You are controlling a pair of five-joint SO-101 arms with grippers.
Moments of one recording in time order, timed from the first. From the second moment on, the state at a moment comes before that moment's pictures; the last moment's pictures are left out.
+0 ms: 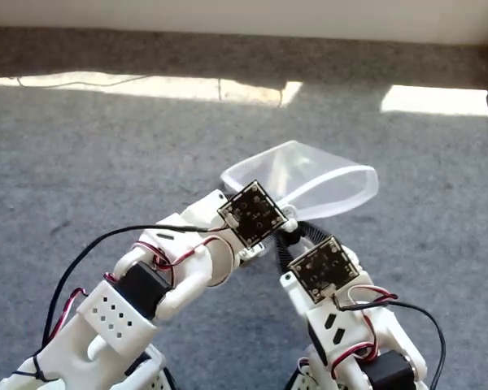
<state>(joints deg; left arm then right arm) 34.7 -56.8 55.0 43.6 -12.7 -23.2 -104.8 66.7 67.9 23.0</state>
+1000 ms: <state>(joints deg) 35.6 -73.8 65.5 37.1 -12.7 -23.5 -104.8 66.1 67.9 23.2</state>
